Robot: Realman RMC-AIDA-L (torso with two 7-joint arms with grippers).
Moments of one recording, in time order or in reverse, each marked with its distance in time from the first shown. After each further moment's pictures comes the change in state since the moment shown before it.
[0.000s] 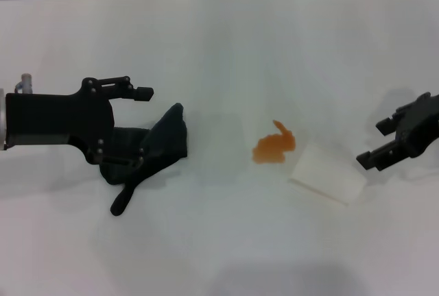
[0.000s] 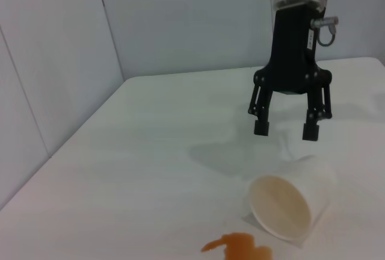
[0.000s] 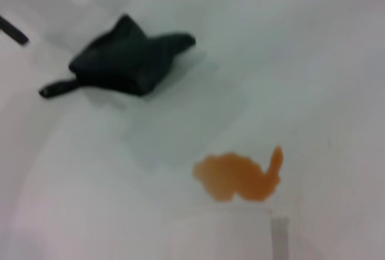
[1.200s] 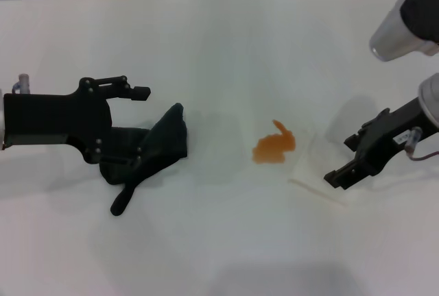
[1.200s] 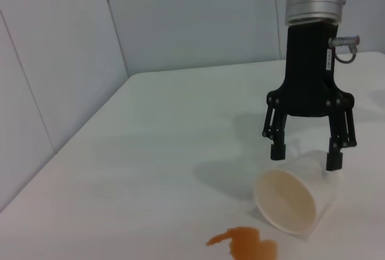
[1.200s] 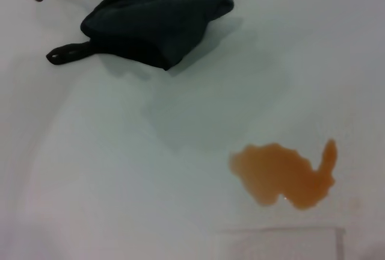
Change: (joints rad) left arm 0.005 0.002 0.000 0.000 0.002 -0.012 0.008; right arm 0.021 0.009 -0.249 -0.027 -0.031 0.090 0.166
